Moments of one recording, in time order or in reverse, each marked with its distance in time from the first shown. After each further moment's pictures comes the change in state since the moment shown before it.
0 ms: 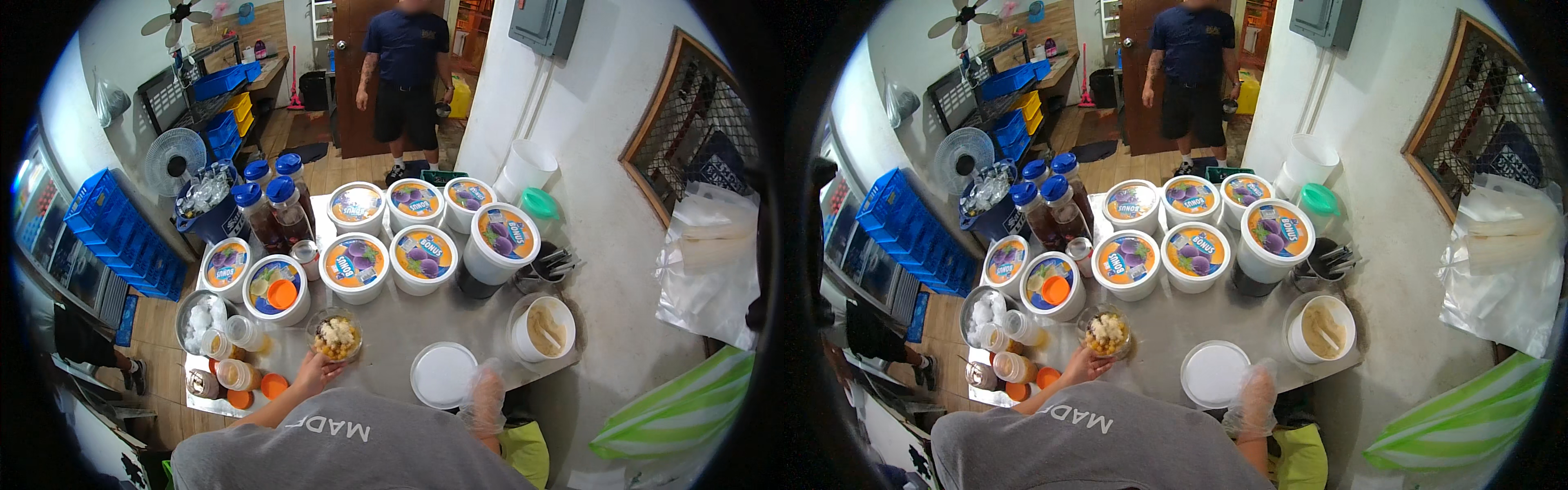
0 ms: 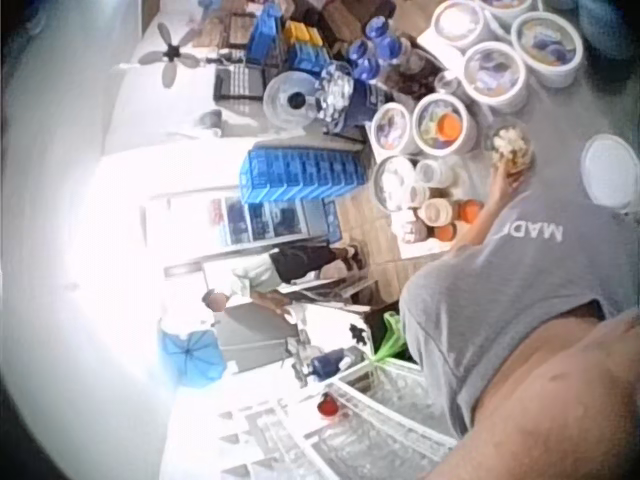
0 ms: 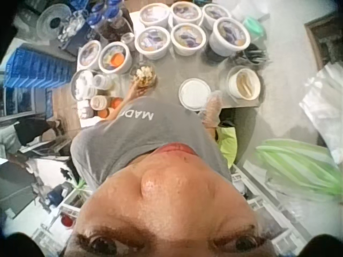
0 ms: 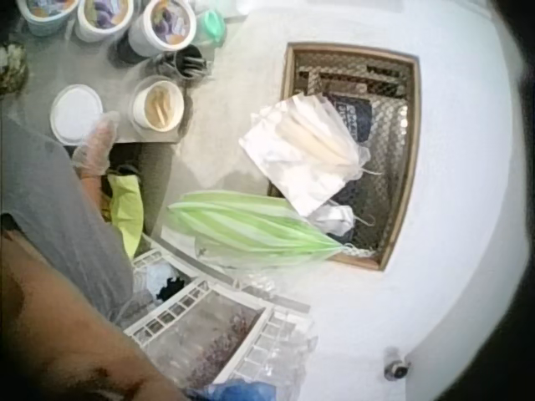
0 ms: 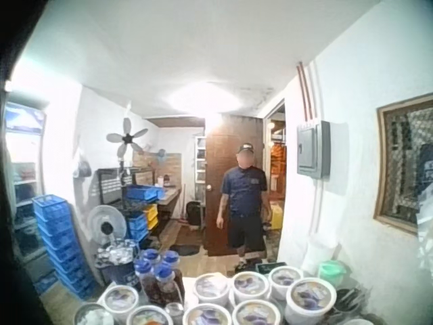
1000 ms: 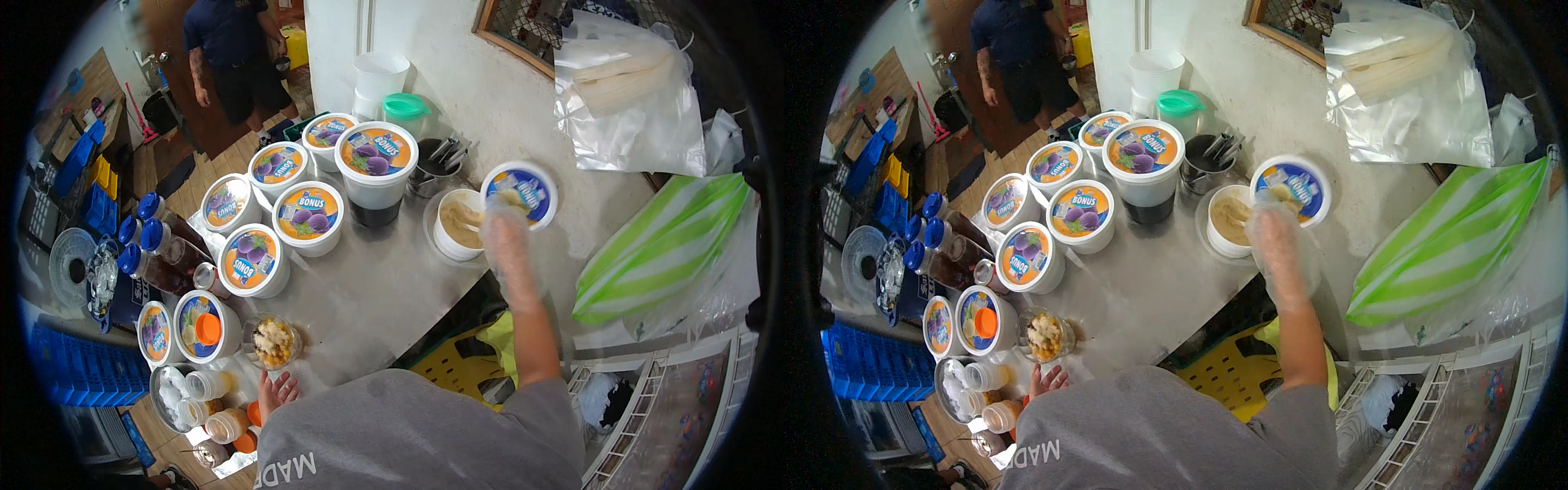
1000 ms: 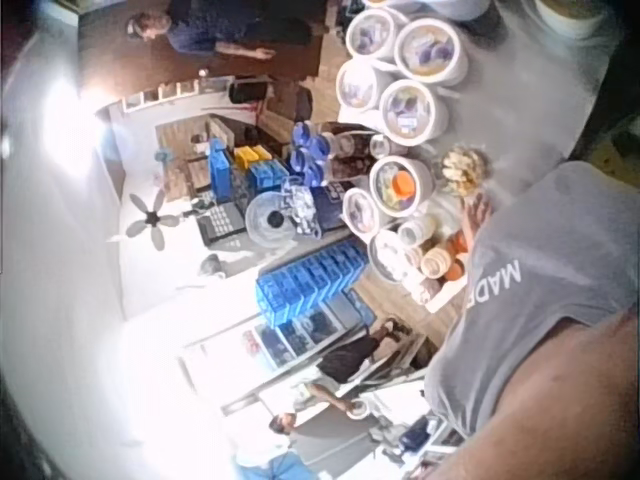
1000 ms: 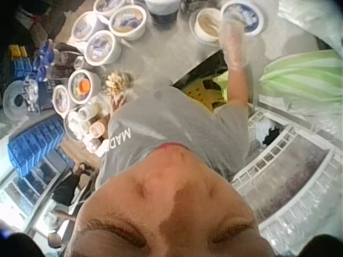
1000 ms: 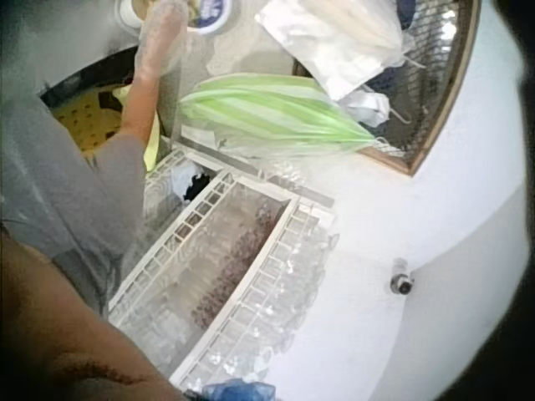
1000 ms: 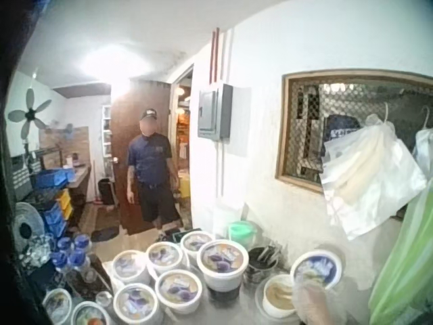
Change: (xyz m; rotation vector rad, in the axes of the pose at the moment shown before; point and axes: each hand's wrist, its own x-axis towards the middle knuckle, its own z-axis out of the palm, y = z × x) left_hand -0.020 -0.008 -0.058 0.049 0.026 -0.058; right_hand 0.101 0.063 -0.169 -0.216 0.505 -0.315
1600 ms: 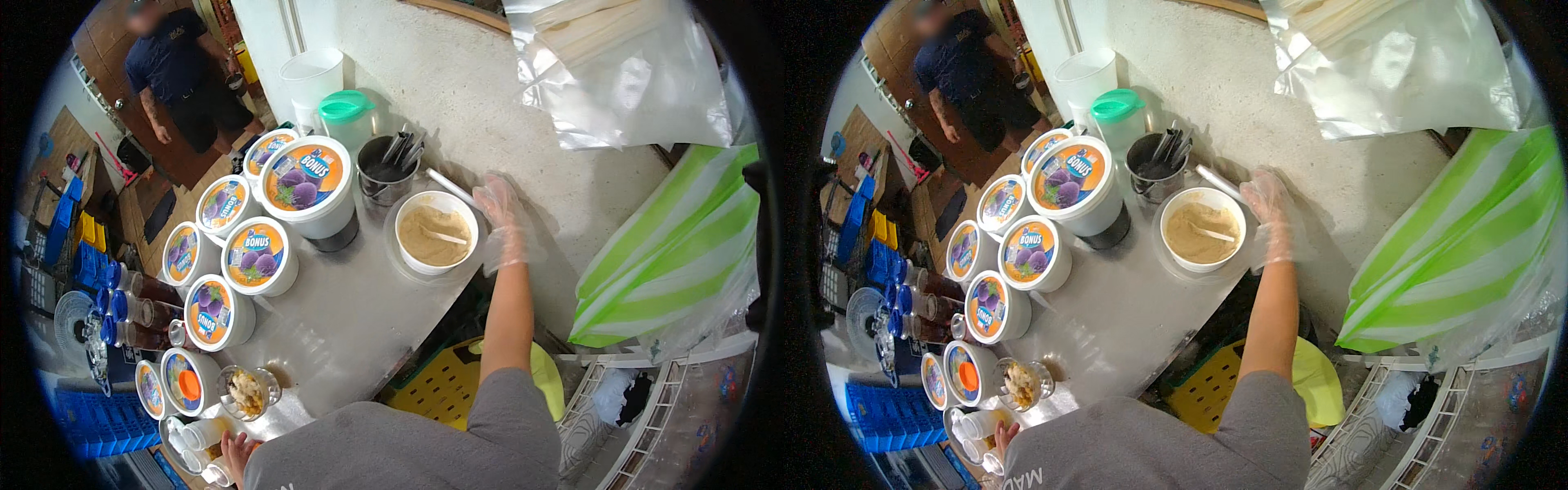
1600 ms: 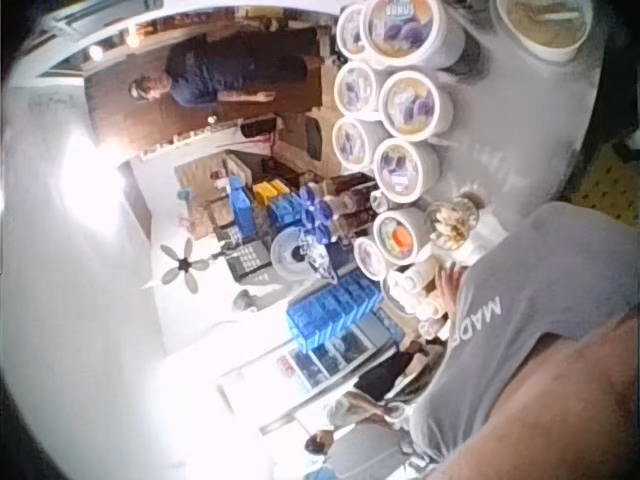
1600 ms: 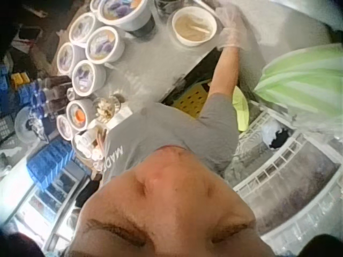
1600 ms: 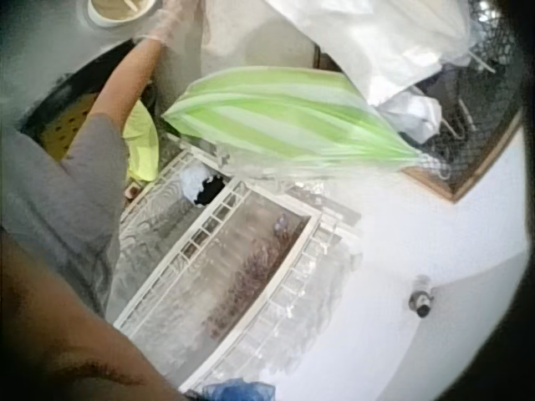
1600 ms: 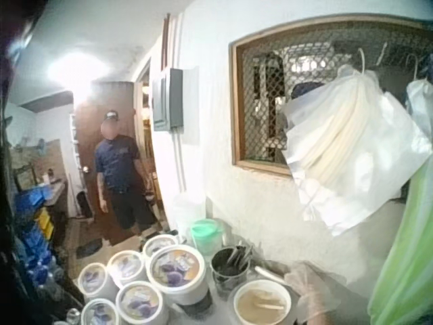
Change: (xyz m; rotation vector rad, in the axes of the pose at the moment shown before) left_hand -0.043 0.037 -0.056 0.351 0.321 0.425; right_hand 0.033 0.114 0.078 0.429 -0.129 0.614
